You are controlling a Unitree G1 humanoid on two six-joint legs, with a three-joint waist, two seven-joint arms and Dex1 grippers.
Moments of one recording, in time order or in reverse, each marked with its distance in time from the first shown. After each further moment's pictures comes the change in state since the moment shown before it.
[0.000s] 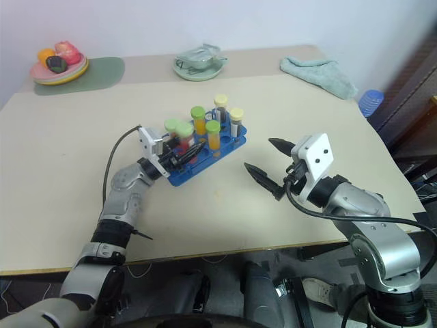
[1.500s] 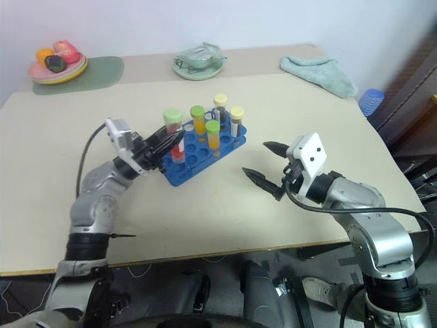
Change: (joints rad) left arm 0.083 0.052 0.096 -0.308 -0.137 0.306 -0.001; right arm -0.029 0.002 0.037 0.075 -0.053 -0.023 0.104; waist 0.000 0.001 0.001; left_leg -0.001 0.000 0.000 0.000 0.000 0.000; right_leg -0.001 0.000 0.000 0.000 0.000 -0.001
